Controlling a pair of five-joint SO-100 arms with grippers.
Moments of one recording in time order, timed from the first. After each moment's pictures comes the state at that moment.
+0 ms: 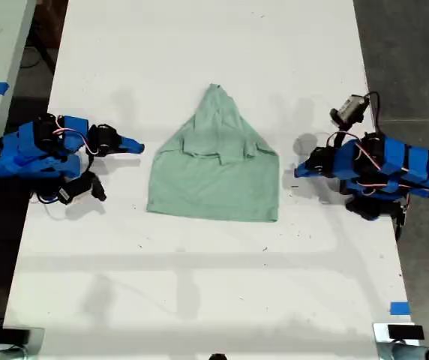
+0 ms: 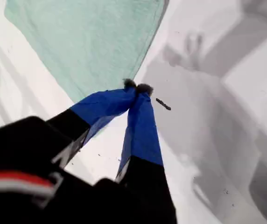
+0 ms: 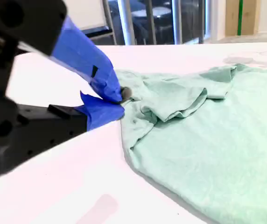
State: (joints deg) arm 0 -20.8 206.3 181.8 55.6 11.3; arm 1 15.8 184.6 162.5 75.8 -6.1
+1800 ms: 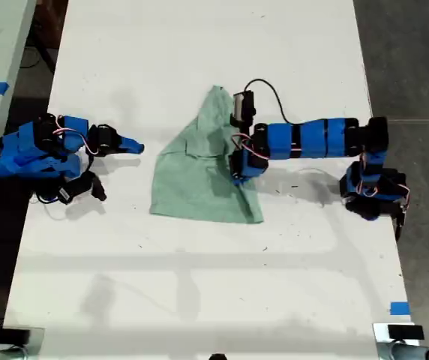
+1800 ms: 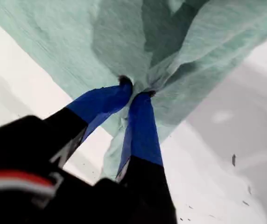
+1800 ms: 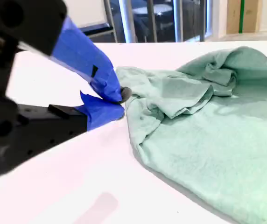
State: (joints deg) arm 0 -20.8 206.3 181.8 56.0 10.8; arm 1 6.4 75.1 68.2 81.3 -13.1
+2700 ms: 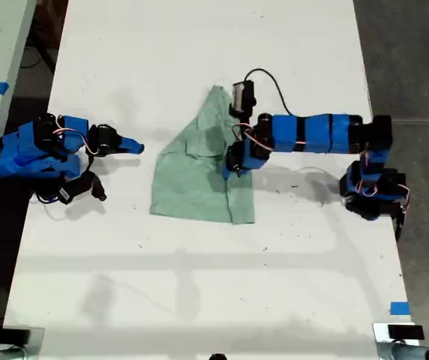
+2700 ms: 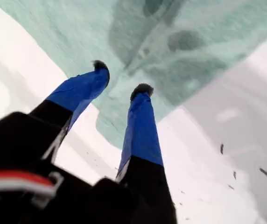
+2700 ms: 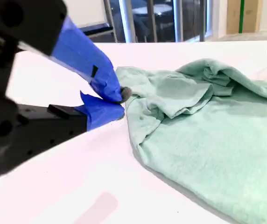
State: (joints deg) arm 0 -20.8 206.3 181.8 56.0 10.8; arm 1 8.3 84.7 71.4 84.6 -16.2
